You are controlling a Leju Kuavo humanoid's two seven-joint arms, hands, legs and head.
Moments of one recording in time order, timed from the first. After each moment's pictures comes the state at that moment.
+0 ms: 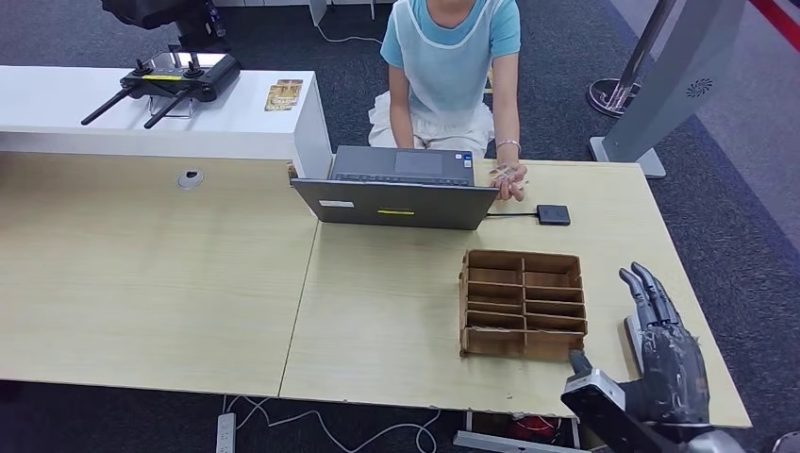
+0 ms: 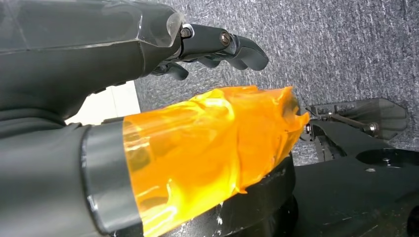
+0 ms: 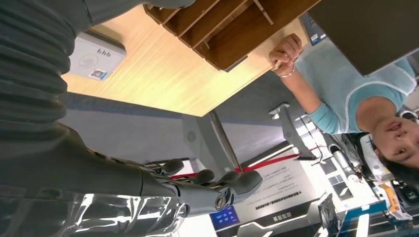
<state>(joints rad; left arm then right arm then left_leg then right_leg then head) -0.08 -0.24 1.18 -0.23 -1.28 0.04 0.06 0.30 -0.24 0.01 -2.02 0.94 -0.14 -0.15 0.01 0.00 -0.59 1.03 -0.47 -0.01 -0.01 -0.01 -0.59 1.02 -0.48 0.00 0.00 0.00</state>
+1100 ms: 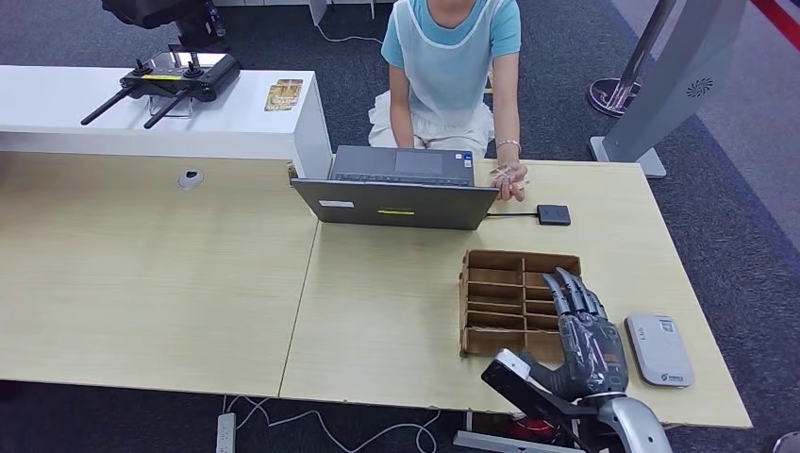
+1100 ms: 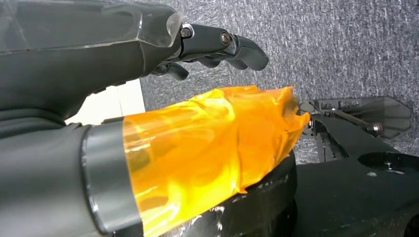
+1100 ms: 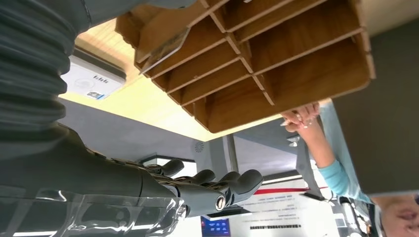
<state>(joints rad) -0.08 -0.24 1.22 -0.23 -1.25 0.04 0.07 0.16 -0.25 0.23 -1.81 1.19 -0.09 0.03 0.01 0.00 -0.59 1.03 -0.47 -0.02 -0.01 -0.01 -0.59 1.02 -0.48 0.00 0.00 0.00</state>
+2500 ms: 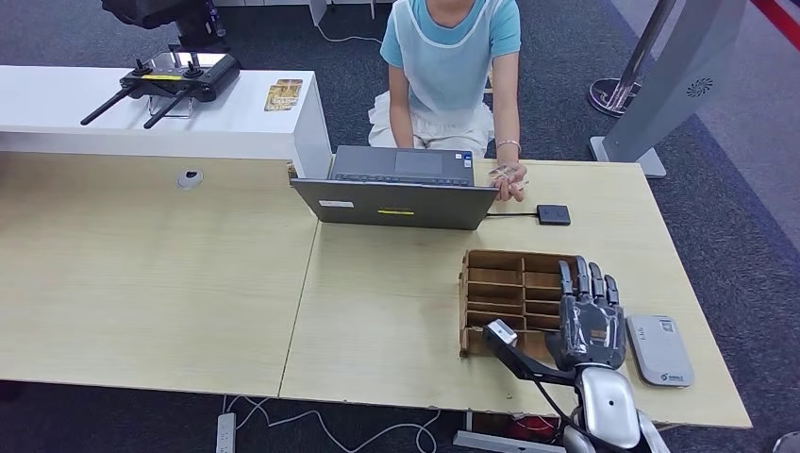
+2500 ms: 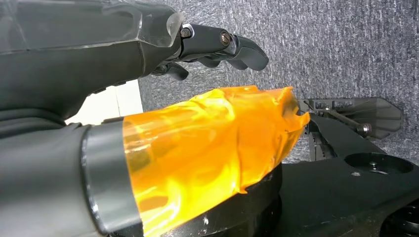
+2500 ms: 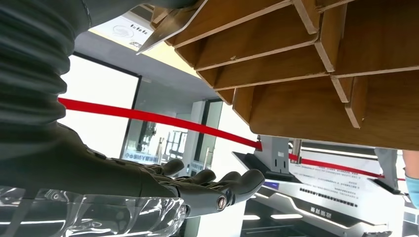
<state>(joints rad) -0.09 -0.25 1.24 -0.24 -1.23 0.04 0.07 0.00 -0.21 0.25 -1.56 1.57 -0.08 0.25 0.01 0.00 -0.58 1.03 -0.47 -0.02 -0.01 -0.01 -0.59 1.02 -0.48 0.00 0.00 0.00</state>
